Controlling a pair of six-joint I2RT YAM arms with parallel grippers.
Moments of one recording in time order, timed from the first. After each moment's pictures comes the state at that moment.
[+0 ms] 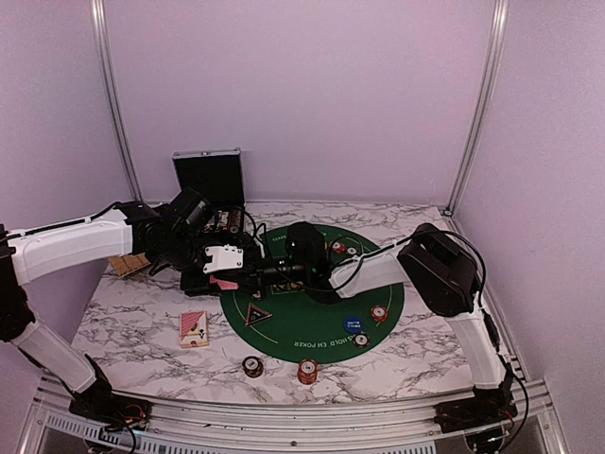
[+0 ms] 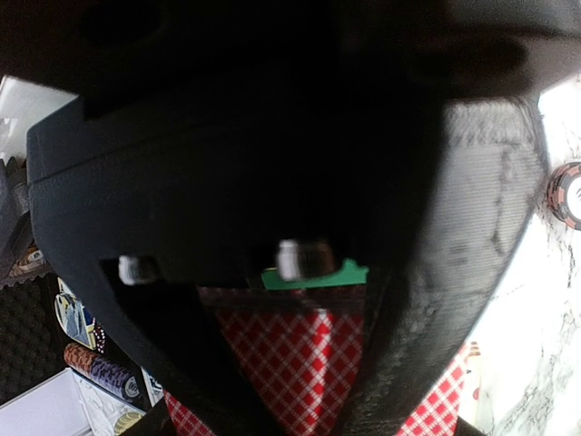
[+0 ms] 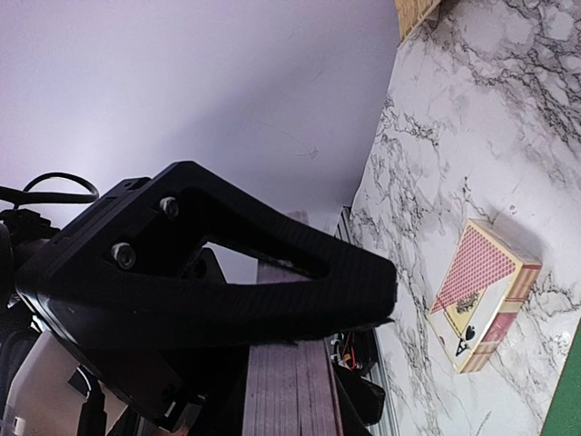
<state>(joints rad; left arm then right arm) -0.70 1.49 1.16 -0.75 0.02 0.88 0.92 2.32 1.51 0.82 -0.83 1.40</state>
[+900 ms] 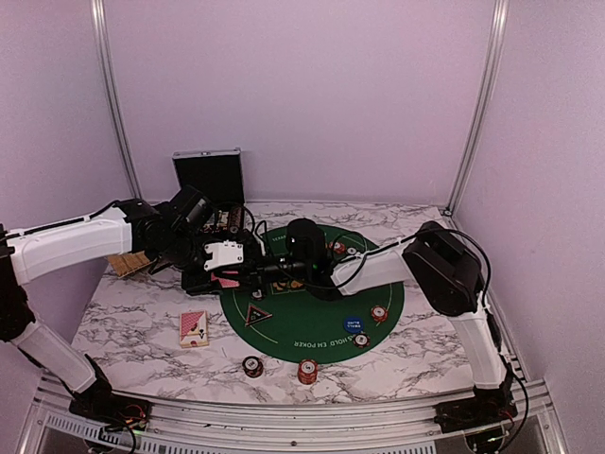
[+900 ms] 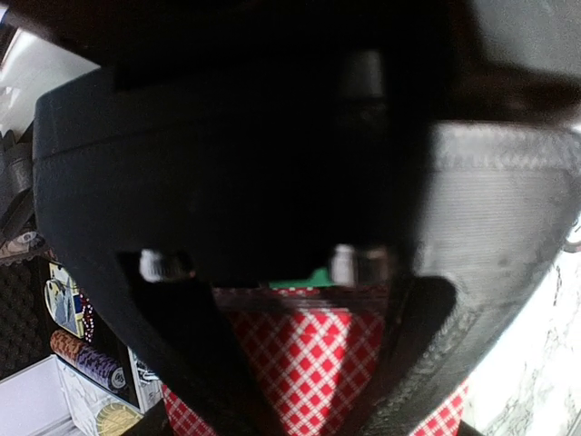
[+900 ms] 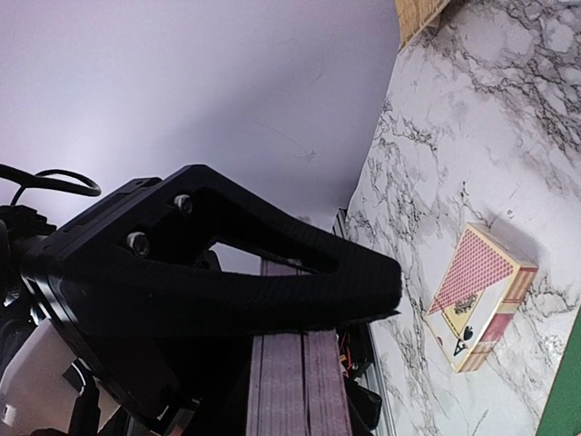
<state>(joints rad) -0.70 1.49 1.18 -0.76 0.02 0.80 0.92 2.30 1.51 0.76 -0.82 1.35</state>
